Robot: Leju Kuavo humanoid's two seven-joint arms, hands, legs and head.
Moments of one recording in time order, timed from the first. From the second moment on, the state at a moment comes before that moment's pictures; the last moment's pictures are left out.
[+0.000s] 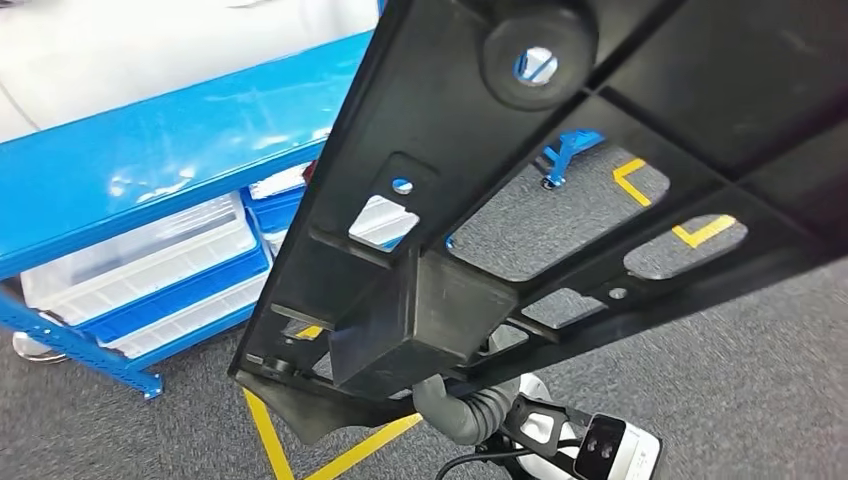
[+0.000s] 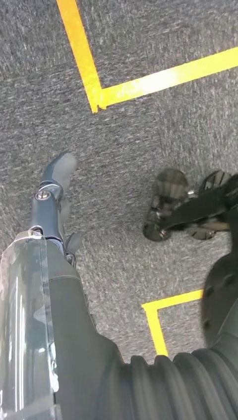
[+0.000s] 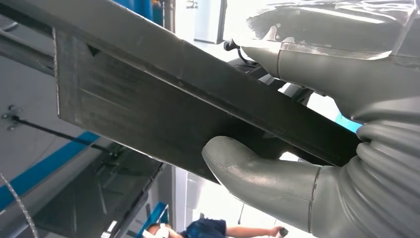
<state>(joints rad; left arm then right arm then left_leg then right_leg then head) -0.04 -0.03 0.40 -0.21 -0.09 0.16 -0.27 -0.24 0.03 0.66 -1.86 0.01 0.17 -0.70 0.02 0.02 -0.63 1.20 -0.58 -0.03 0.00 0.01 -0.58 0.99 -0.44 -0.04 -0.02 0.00</state>
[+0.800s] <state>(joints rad) -0.04 -0.04 0.40 -0.21 -0.11 0.15 -0.28 -0.24 0.03 0.65 -1.86 0.00 0.18 -0.70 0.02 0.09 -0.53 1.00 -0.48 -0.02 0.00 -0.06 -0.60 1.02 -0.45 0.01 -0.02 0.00</state>
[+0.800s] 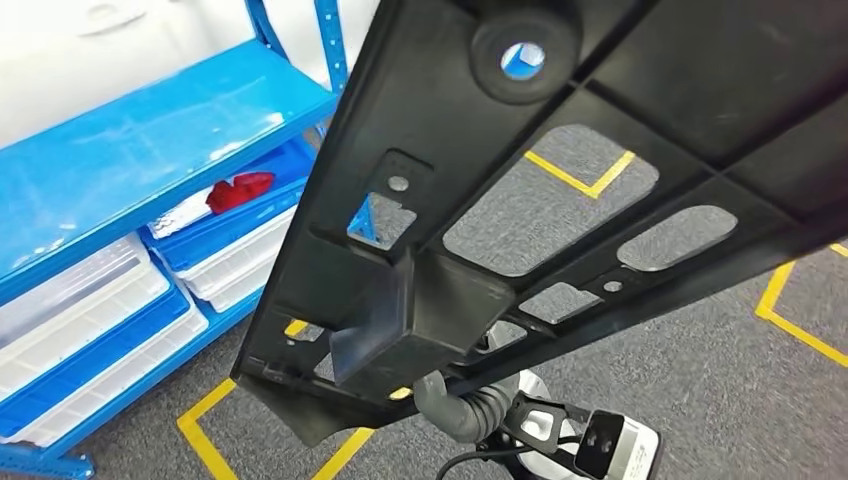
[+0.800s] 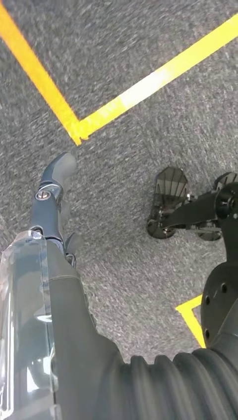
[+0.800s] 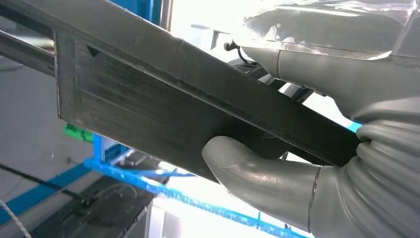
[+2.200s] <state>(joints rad) -0.03 0.02 0.45 -0.21 -0.13 0.23 -0.16 -0.22 0.04 0.56 -1.90 -0.03 0.23 -0.70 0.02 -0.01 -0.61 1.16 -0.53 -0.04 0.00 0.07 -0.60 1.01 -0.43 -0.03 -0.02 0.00</state>
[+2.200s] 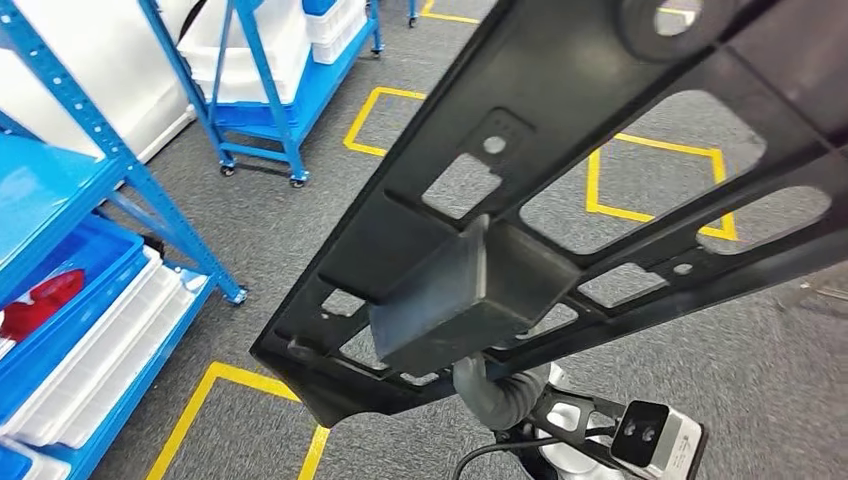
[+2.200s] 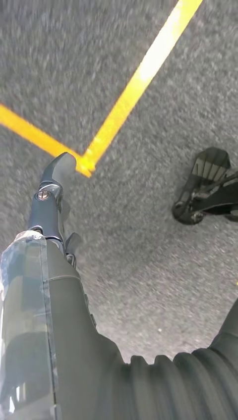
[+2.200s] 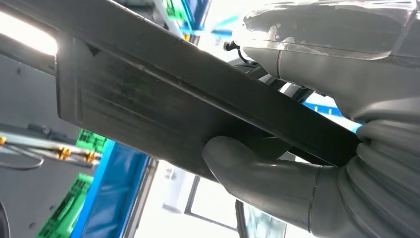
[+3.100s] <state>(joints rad) -0.05 0.05 0.45 -0.21 -0.24 0.16 -0.13 -0.19 0.05 0.51 -1.96 0.04 0.08 -0.70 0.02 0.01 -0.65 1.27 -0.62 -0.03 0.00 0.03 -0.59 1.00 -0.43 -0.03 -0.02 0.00</state>
